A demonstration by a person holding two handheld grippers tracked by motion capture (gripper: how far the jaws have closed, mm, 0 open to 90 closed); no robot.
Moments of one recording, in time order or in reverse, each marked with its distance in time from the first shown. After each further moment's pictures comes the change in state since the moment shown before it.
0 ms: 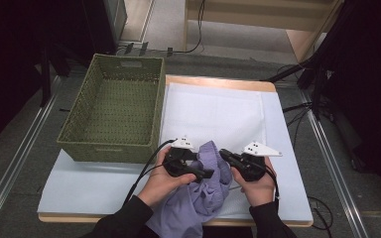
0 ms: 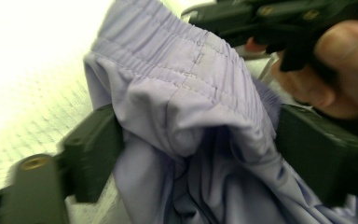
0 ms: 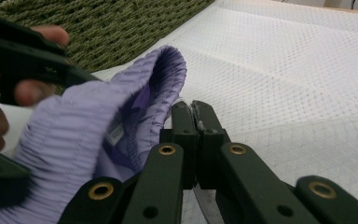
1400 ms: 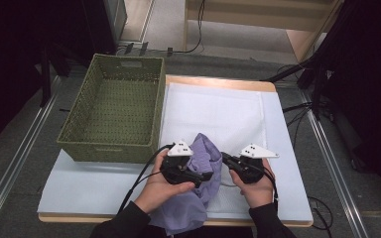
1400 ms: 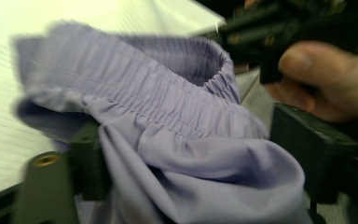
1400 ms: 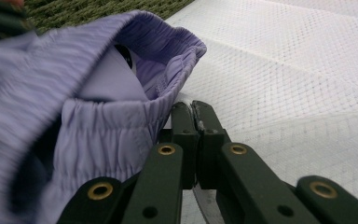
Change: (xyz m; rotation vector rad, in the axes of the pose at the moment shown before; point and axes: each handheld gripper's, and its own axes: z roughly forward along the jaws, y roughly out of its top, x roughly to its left) left arm -0.016 -0.007 -0.004 -0.009 0.050 0.037; right arm 0.001 -0.007 0.004 0.038 -0.004 -0.017
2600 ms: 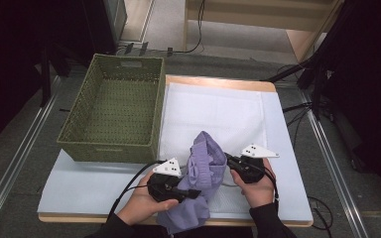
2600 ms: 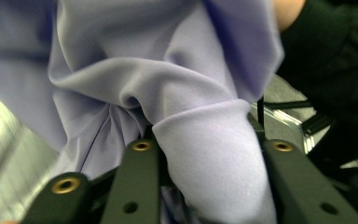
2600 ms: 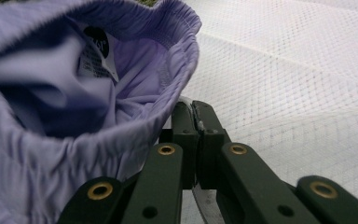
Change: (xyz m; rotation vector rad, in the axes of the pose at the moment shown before) left arm 0.002 -0.045 -0.030 0.057 -0.216 0.047; right arm -0.004 -0.002 0.000 0.010 -0.015 0.006
